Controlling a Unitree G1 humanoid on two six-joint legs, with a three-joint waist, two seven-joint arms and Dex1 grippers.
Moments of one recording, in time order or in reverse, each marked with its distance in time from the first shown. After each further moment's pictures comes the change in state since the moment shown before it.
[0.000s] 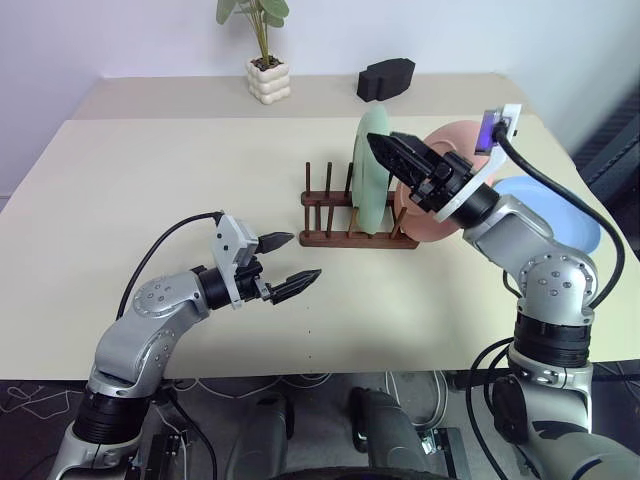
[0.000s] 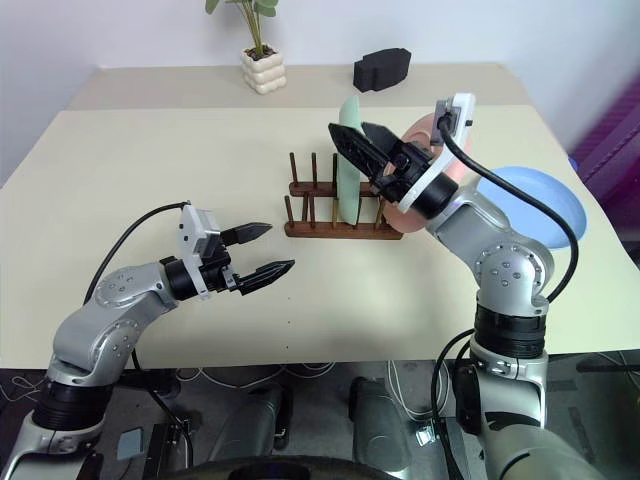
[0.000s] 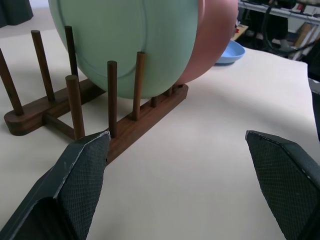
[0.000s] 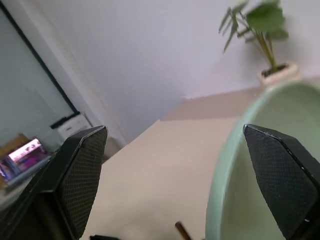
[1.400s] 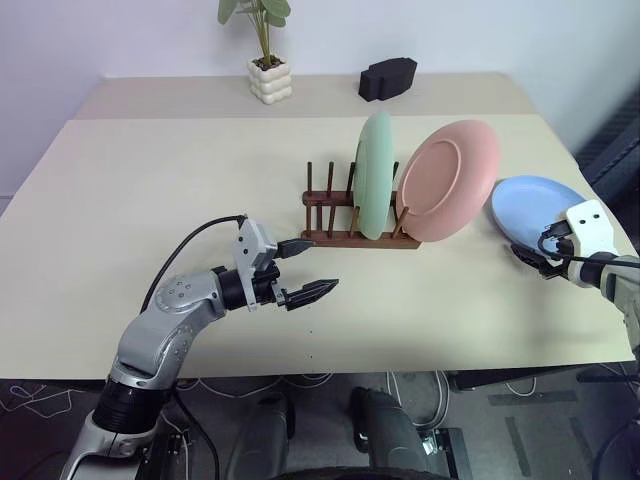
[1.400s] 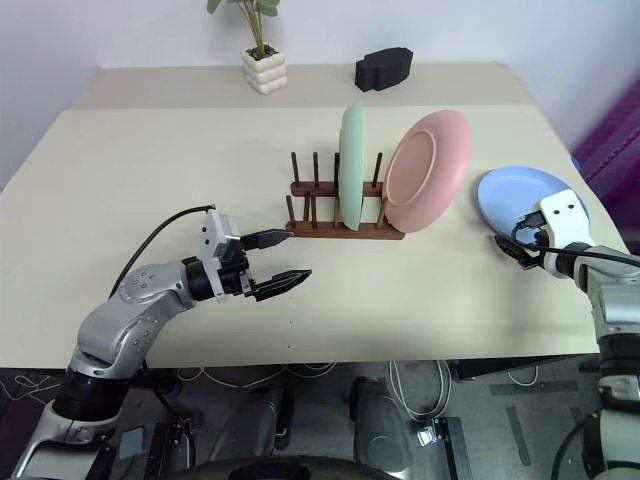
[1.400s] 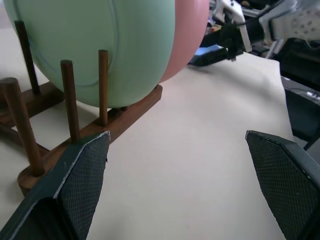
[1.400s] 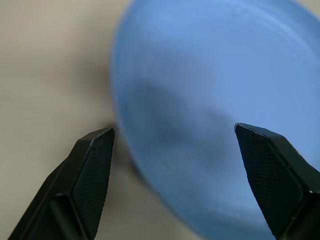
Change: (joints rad) left arm -0.042 -0.041 -0.077 0.031 0.019 -0.005 -0.037; right arm 0.187 -0.516 0.105 0.857 -0.880 -0.528 0.345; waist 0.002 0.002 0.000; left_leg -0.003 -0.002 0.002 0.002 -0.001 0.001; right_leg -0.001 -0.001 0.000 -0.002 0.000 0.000
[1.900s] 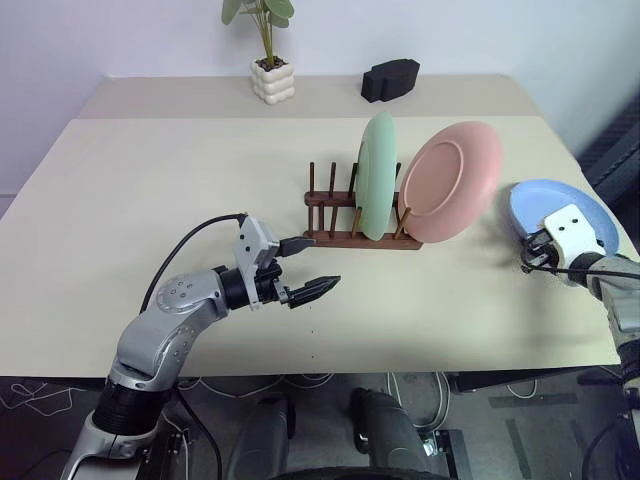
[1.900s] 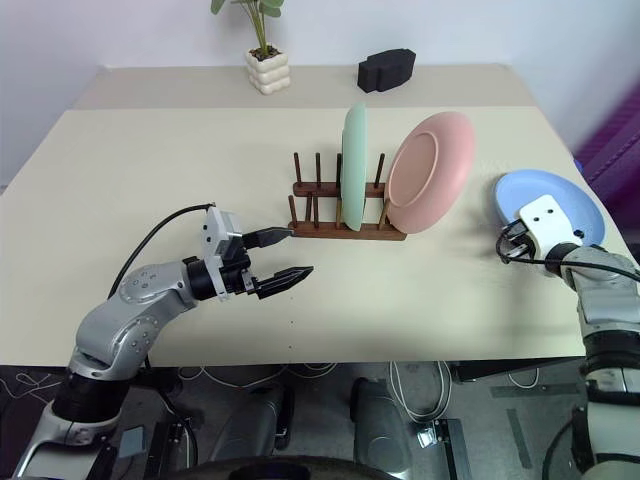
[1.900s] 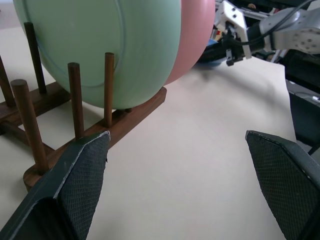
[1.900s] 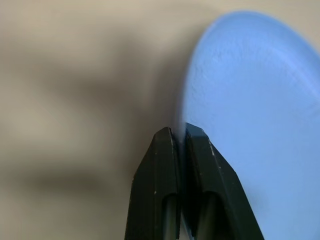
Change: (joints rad) left arm -0.003 -0.003 0.000 0.003 -0.015 0.014 0.021; right arm 0.053 0.026 -0.014 -0.078 -0.101 -0.140 -0.087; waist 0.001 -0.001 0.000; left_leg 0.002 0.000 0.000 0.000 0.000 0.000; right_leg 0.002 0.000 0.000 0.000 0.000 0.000
